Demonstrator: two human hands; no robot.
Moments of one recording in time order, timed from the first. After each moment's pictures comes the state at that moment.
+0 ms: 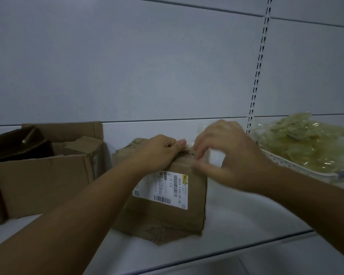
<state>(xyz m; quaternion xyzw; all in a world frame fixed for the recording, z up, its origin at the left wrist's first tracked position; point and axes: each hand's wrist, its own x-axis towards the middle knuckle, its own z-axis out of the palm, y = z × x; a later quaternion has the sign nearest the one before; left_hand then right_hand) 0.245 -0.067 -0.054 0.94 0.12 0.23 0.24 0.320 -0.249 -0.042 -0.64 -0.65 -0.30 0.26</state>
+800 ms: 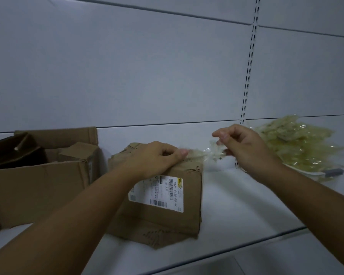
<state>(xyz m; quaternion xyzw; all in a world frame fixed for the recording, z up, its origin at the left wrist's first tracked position) 0.239 -0.067 -0.055 0.95 0.06 0.20 0.21 0.365 -0.251 -0.055 -0.64 -0.43 -0.03 0.64</state>
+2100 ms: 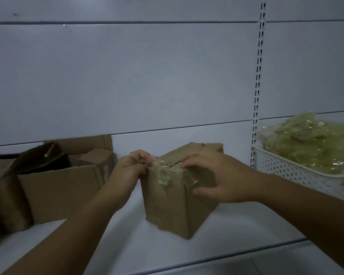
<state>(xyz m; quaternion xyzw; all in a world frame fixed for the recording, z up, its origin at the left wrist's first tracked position) 0.195 -0.054 -0.084 0.73 0.09 0.36 0.57 0.346 -0.244 -0.064 -0.64 -0.72 -0.14 0.23</state>
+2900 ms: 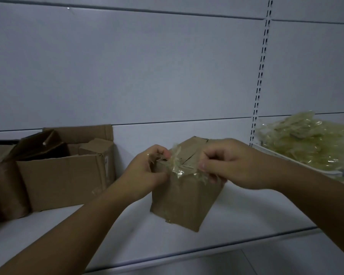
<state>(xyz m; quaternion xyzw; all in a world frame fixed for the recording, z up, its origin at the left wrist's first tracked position) 0.188 -0.074 -0.088 0.85 0.07 0.30 0.43 0.310 -0.256 -0.036 -0.66 -0.66 0.04 0.35</state>
